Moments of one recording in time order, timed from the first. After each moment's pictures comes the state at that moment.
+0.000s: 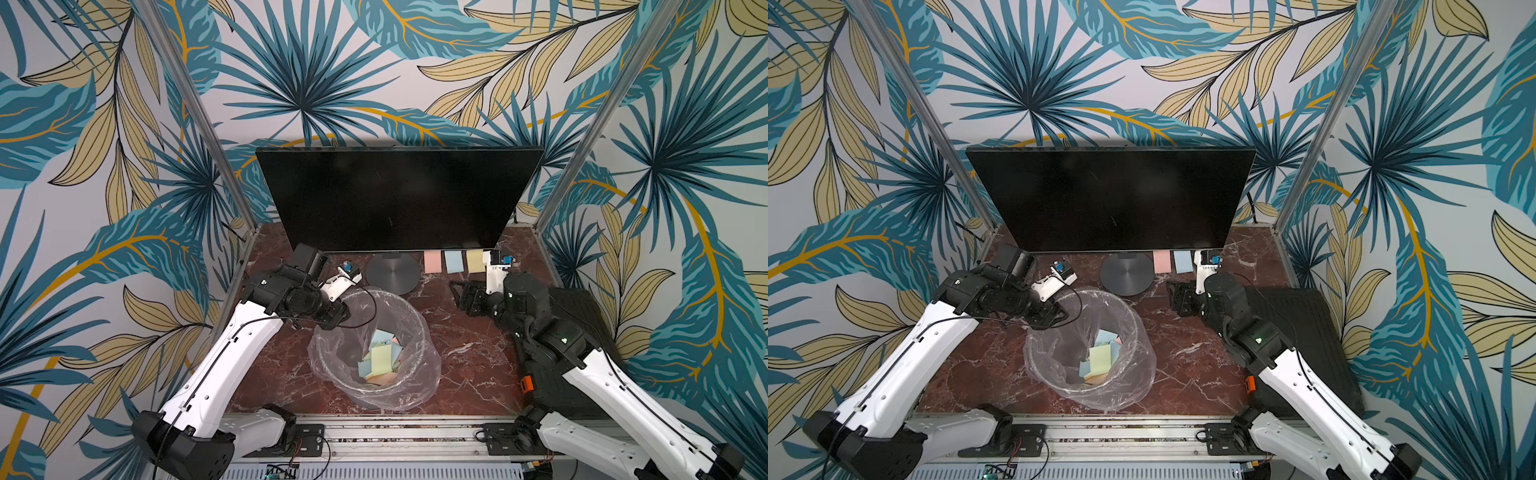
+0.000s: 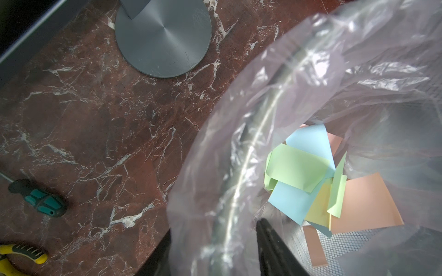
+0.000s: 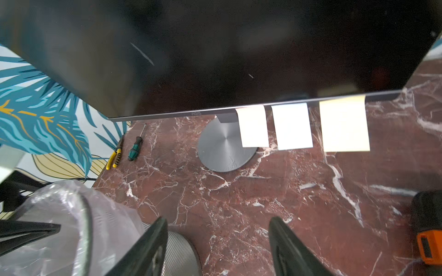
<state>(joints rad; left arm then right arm) -0.38 1.21 1.35 -1.20 0.26 0.32 0.57 0.92 0.94 -0.44 0.14 0.51</state>
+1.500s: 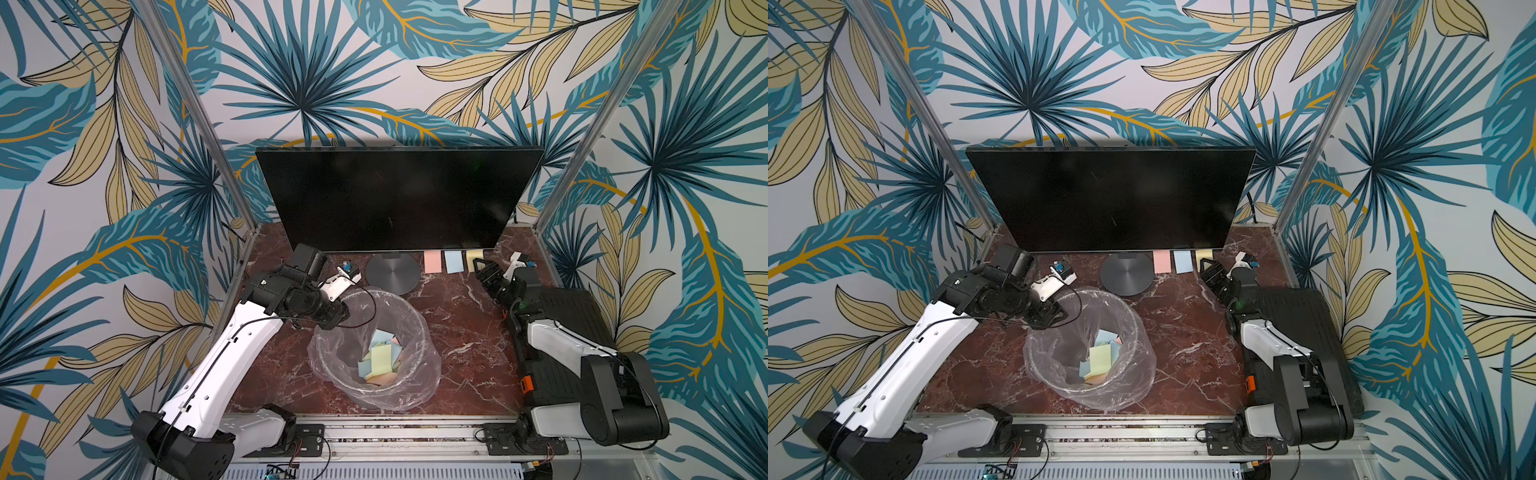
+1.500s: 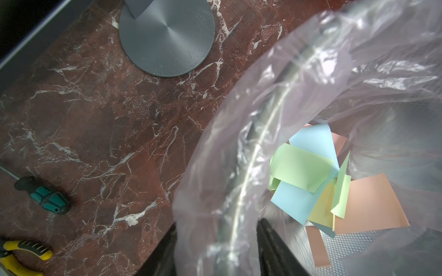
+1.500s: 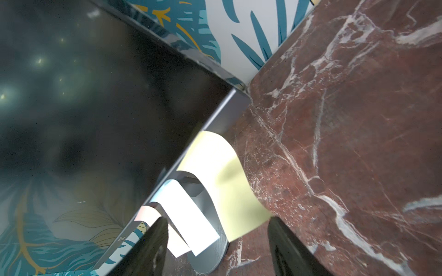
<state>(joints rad) -0.38 1.21 1.35 -1.20 0.25 0.32 0.05 1.40 0.64 0.51 -0.17 0.95</state>
